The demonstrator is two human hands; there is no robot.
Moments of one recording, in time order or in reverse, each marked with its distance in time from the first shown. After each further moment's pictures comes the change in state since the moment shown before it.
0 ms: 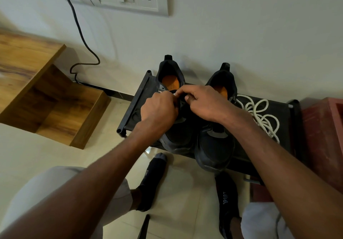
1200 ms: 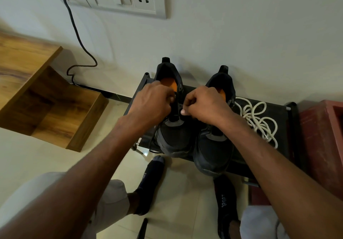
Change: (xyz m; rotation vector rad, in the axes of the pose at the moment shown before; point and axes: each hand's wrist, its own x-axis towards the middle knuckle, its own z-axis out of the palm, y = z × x) left_hand 0.008 -0.009 -0.028 0.064 0.068 0.238; right_hand -0.004 0.000 -0.001 0.022 0.081 0.101
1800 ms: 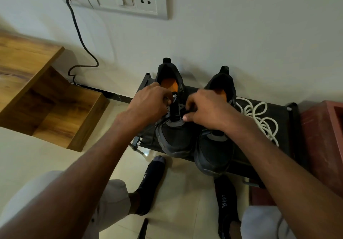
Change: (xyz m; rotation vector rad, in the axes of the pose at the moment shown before) left_hand 0.005 -0.014 0.001 0.022 -0.065 0.012; right_hand -0.011 -0.006 -0.006 -0.312 -0.144 -0.007
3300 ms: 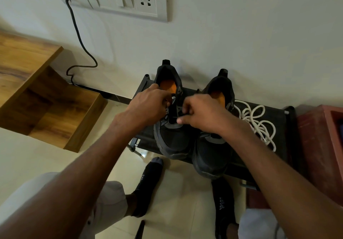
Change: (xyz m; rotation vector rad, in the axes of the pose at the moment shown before) left_hand 0.001 0.000 -0.002 0.014 -0.077 -0.008; right_hand 0.008 -0.002 0.005 0.022 -0.009 -0.058
